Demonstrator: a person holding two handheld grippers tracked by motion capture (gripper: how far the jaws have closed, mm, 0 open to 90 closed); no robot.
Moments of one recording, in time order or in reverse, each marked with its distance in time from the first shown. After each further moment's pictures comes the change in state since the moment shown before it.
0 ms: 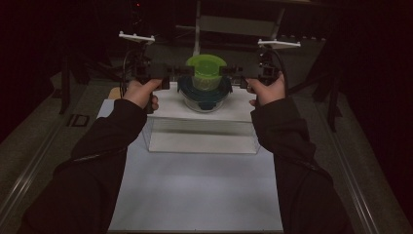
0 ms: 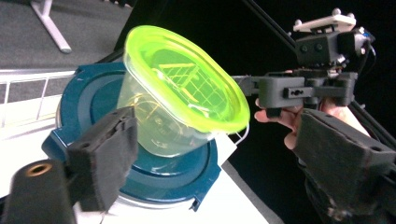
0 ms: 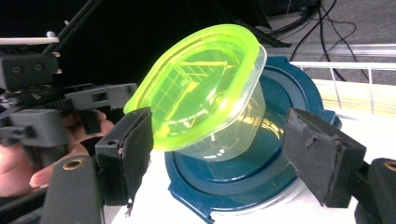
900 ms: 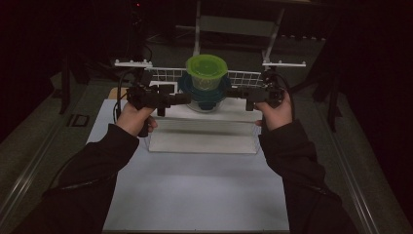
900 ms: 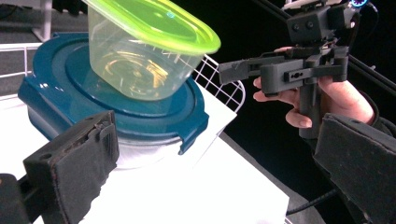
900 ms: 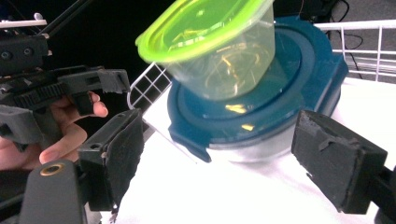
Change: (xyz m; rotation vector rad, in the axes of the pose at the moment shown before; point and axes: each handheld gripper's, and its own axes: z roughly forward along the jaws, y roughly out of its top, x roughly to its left) left arm -0.019 -0.055 -0.015 -0.012 0.007 0.160; right arm -0.004 -0.050 -0.018 -0.008 0.032 -0.124
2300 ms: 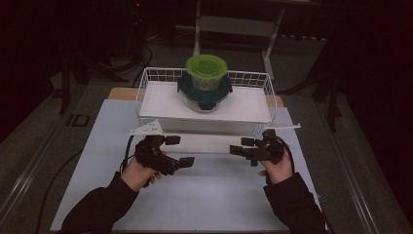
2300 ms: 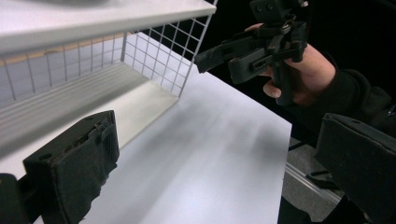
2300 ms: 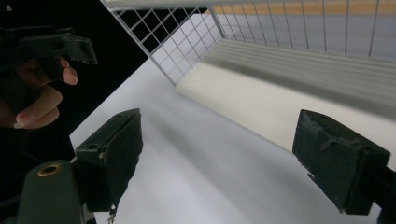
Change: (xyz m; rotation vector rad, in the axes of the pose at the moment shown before) left arm -0.016 -0.128 0.015 0.114 -0.048 0.126; right arm -0.050 -0.145 0.001 0.065 0.015 -0.037
